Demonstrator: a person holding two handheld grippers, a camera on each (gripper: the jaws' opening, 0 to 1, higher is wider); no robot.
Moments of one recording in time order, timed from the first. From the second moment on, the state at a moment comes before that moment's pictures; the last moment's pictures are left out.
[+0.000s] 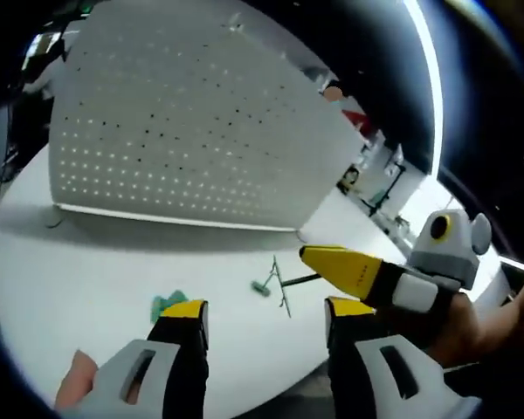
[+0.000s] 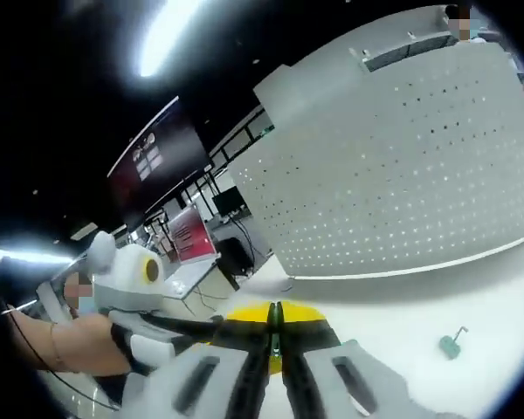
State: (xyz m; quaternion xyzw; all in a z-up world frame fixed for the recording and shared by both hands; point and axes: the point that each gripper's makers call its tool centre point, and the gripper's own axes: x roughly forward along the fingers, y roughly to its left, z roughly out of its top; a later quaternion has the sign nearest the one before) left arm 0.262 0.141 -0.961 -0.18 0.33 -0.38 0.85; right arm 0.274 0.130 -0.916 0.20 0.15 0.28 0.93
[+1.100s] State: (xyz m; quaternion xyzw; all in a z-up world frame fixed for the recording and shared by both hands) left arm 0.251 0.143 -0.942 -0.38 0.32 -0.38 0.78; right arm 0.260 0.154 -0.898 0.19 0.12 0.30 0.93
